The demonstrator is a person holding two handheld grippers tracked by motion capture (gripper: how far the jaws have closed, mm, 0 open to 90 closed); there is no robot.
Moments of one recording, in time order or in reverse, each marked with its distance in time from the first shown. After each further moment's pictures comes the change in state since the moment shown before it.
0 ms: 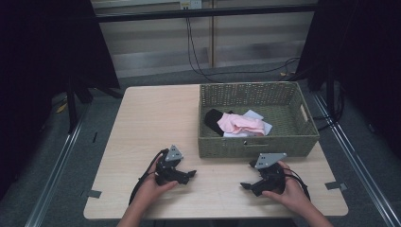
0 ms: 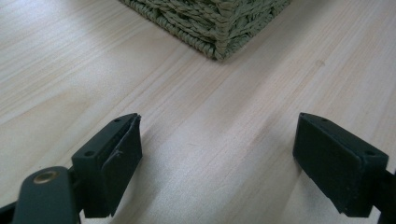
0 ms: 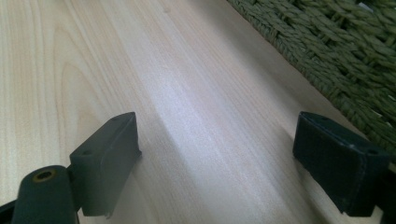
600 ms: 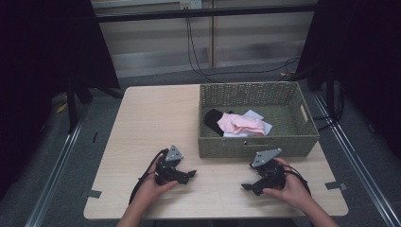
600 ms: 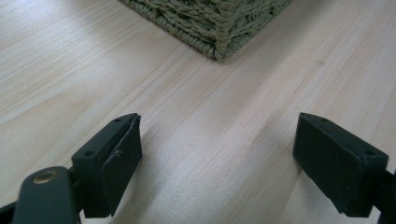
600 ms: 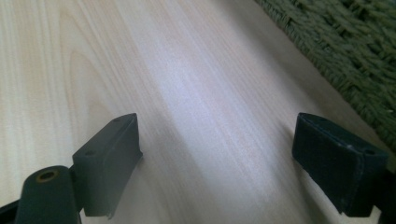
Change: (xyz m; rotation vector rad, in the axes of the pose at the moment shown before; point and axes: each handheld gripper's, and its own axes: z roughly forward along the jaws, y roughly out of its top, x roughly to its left) left arm 0.000 0.000 0.000 0.002 0.006 0.006; right arm -0.001 0.016 -0.003 0.139 0.046 0.004
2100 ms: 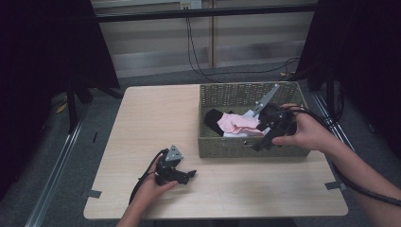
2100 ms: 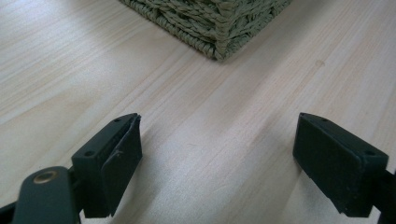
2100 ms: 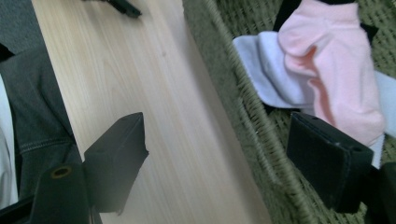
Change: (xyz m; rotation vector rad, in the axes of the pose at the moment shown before) left arm -0.001 0.000 0.001 -0.009 -0.005 -0.012; right arm -0.045 0.140 -0.109 0.241 0.044 -0.063
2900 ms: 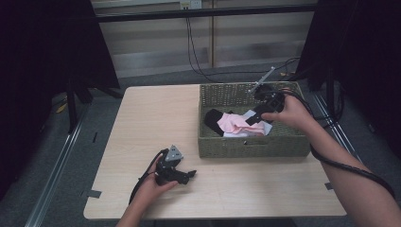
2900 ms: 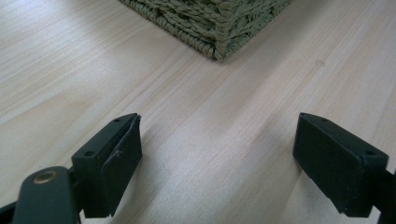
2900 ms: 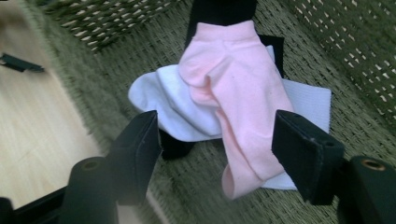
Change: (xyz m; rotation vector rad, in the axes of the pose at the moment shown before) left arm 0.000 0.000 0.000 -0.001 0.007 0.007; right arm -0.079 0.017 0.032 -0.028 -0.099 0.180
